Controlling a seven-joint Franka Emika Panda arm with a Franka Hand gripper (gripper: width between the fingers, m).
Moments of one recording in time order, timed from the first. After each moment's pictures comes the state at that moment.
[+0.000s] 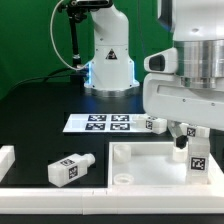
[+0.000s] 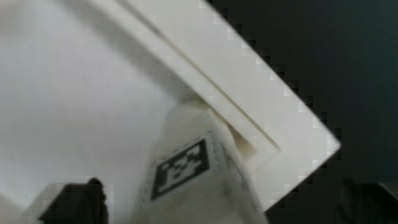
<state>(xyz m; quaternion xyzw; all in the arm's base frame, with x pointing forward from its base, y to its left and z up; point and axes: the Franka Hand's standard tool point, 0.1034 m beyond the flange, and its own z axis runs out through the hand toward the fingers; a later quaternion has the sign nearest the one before) 0.639 0.117 0.072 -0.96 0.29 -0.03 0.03</state>
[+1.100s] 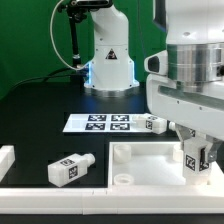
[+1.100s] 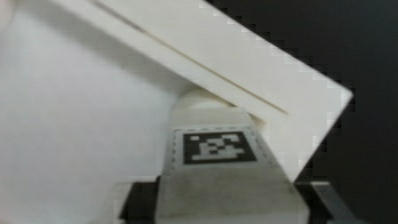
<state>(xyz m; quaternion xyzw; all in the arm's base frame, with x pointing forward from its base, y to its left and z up) 0.641 0.109 0.070 -0.80 0.60 0.00 0.05</state>
